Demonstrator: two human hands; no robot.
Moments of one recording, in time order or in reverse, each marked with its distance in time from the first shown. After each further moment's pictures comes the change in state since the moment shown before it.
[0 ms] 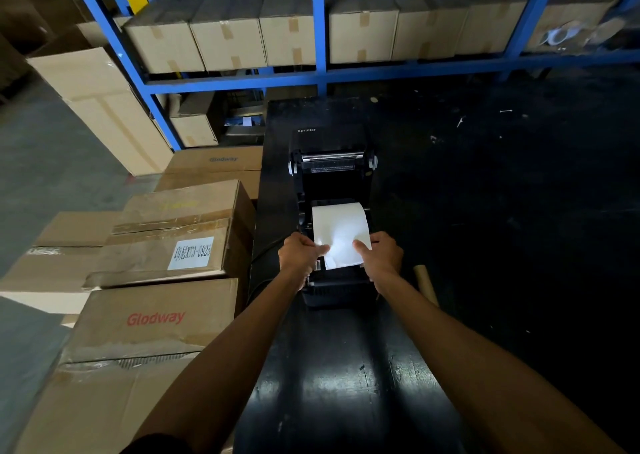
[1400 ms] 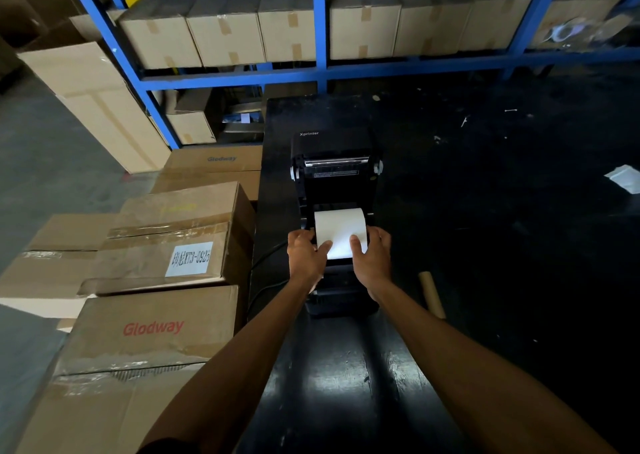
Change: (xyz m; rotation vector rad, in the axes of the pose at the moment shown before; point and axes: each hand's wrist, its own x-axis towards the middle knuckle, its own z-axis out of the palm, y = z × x) left_hand 0.020 -0.006 0.016 0.132 0.017 0.212; right_hand 0.015 0.003 0.032 0.009 -0.010 -0.204
